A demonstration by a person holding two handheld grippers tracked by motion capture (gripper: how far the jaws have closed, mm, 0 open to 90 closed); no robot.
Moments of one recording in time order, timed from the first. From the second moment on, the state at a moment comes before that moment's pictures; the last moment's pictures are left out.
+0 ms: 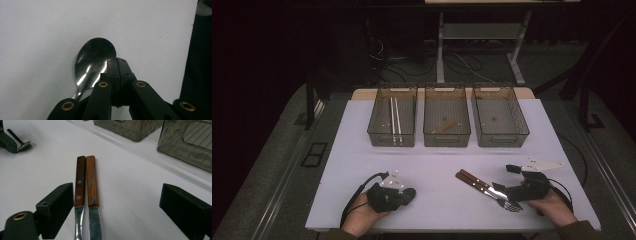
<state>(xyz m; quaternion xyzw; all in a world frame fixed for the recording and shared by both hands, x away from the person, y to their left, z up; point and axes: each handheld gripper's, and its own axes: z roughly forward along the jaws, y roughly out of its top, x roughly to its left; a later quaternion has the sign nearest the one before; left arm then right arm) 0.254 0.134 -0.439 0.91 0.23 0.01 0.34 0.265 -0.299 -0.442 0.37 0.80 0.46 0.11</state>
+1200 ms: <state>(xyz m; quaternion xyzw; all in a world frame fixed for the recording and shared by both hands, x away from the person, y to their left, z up) 0.275 0.153 -0.440 0.87 0.31 0.05 0.39 0.265 -0.299 -0.443 0.36 0.80 0.46 0.11</state>
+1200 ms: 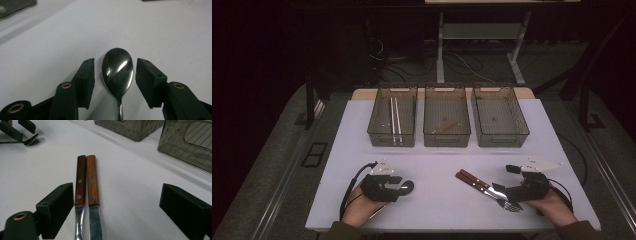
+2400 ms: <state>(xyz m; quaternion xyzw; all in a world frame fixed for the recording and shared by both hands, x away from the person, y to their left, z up) 0.268 0.131 -0.441 0.90 0.26 0.08 0.33 0.265 -0.298 -0.444 0.36 0.81 0.45 0.11</state>
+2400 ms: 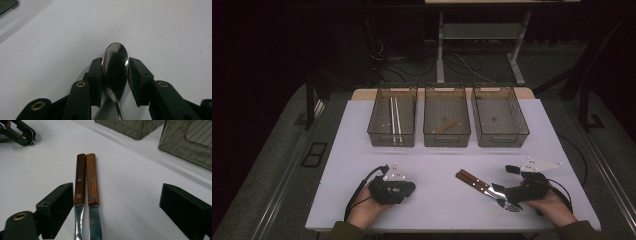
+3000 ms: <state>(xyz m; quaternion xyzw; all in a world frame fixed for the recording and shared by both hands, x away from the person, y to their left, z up) 0.268 0.131 -0.440 0.90 0.25 0.05 0.35 0.265 -0.298 -0.444 0.36 0.81 0.45 0.11</state>
